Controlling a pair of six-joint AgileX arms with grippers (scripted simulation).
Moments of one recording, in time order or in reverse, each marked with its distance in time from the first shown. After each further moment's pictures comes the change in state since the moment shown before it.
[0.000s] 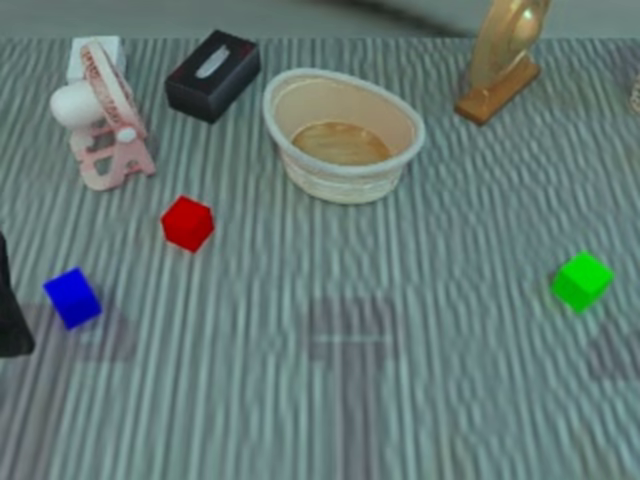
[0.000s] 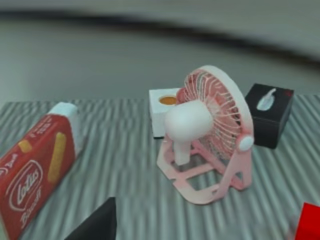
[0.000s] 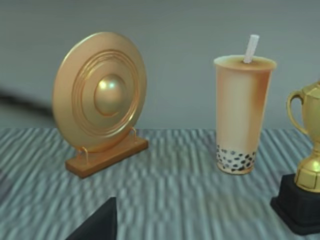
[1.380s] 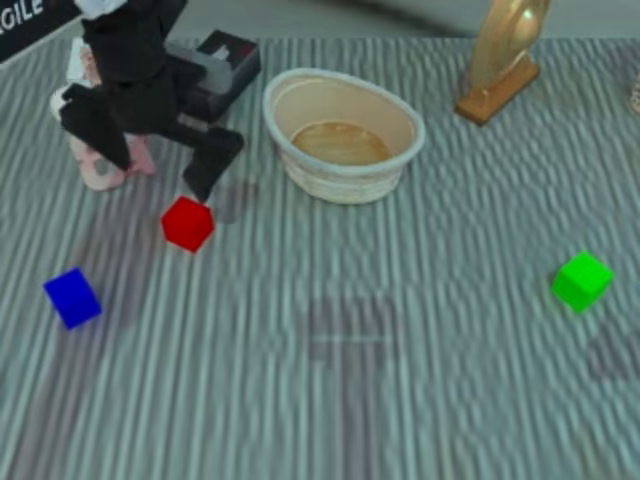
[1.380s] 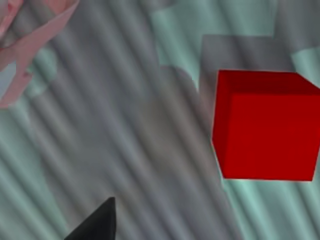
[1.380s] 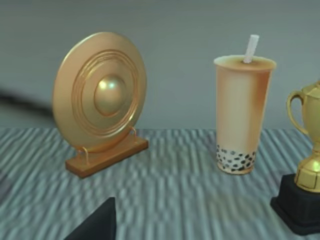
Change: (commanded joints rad) left arm -0.256 2.051 1.765 -1.127 0.001 0.196; right arm 0.000 0.000 0.000 0.000 0.000 0.000
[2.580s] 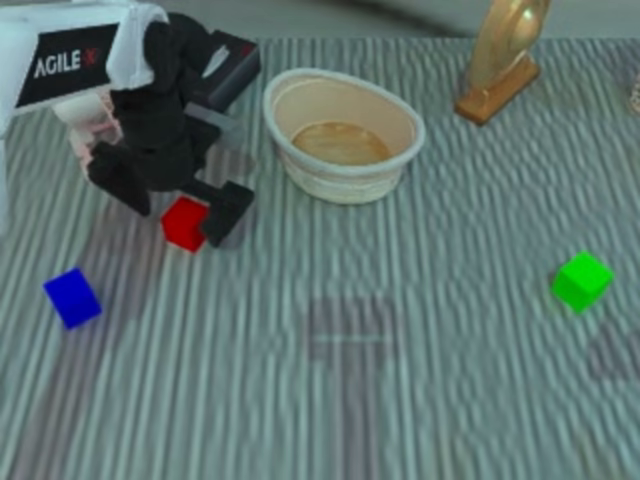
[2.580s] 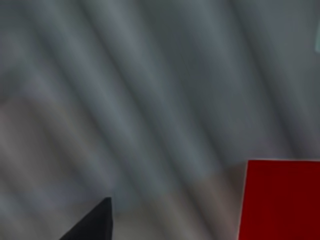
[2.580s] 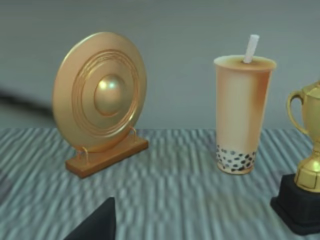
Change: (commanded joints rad) left arm -0.002 0.111 -0.195 0.288 0.001 0.005; right arm 0.000 0.000 0.000 0.000 0.000 0.000
